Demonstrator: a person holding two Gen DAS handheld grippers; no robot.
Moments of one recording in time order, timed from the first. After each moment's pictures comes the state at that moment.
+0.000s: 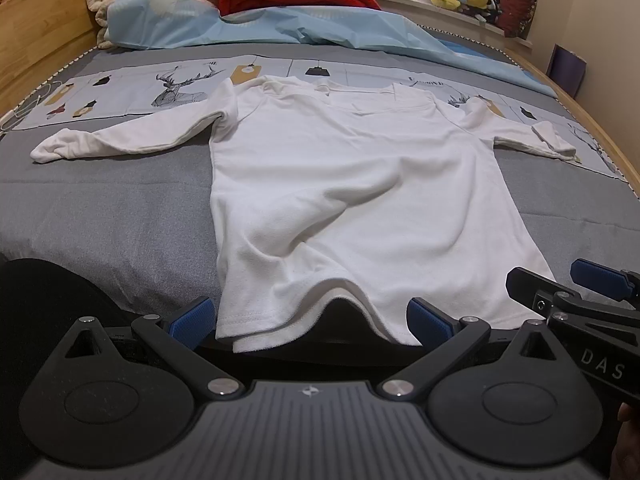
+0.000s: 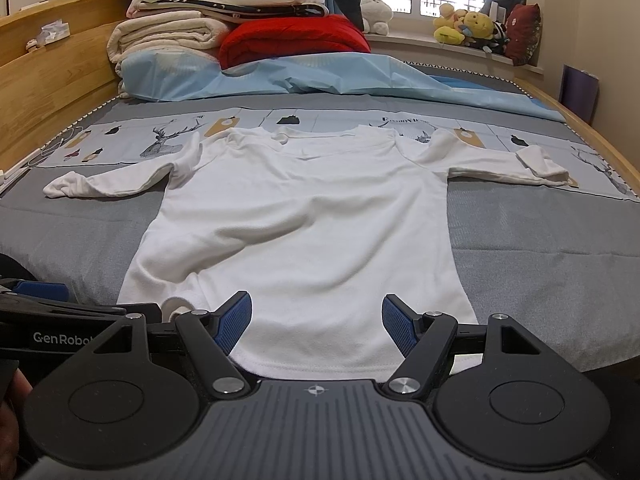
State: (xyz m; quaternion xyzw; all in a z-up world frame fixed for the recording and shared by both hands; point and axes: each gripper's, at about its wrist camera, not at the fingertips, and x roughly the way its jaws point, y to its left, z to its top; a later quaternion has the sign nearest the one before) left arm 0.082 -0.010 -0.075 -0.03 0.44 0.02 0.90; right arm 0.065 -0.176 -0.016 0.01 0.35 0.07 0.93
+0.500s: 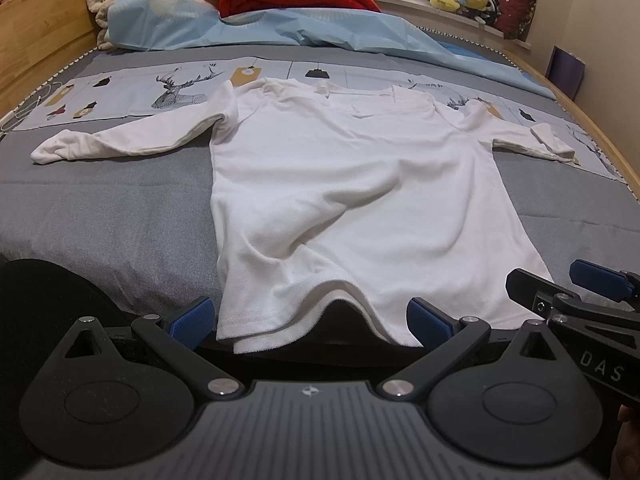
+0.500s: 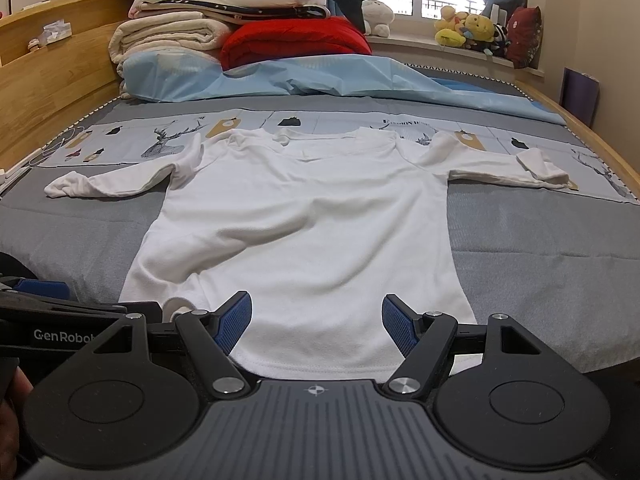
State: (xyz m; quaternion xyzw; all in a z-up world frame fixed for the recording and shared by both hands) left arm 0.082 -0.010 -0.073 -0.02 0.43 0.02 0.90; right arm 0.065 -0.176 -0.015 0.01 0.35 0.07 0.94
